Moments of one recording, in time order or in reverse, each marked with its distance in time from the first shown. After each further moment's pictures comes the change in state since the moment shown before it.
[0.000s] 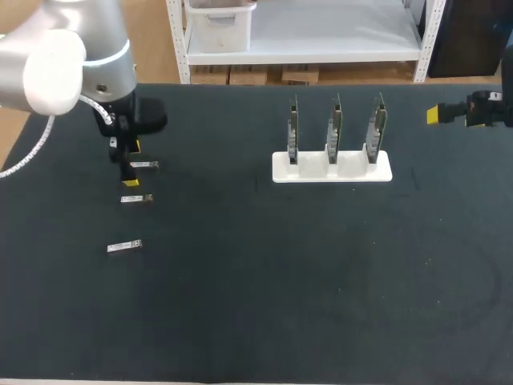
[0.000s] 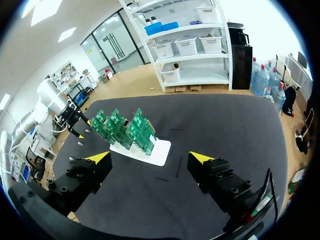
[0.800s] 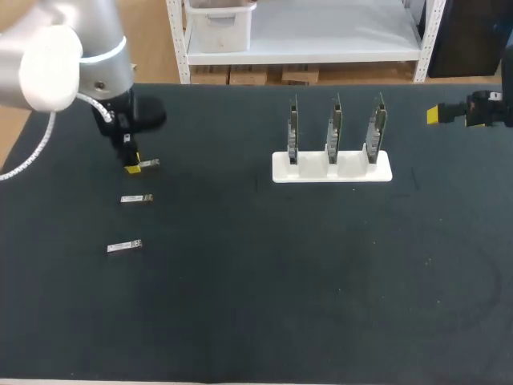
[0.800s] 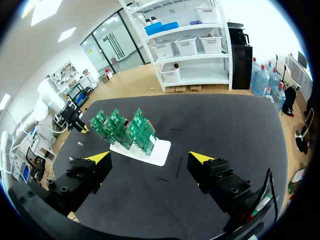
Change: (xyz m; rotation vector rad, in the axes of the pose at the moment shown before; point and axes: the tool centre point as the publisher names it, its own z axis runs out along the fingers) left arm -0.007 -0.002 -0.006 0.035 -0.057 -0.076; right arm 0.000 0.000 0.000 0.000 0.000 0.000
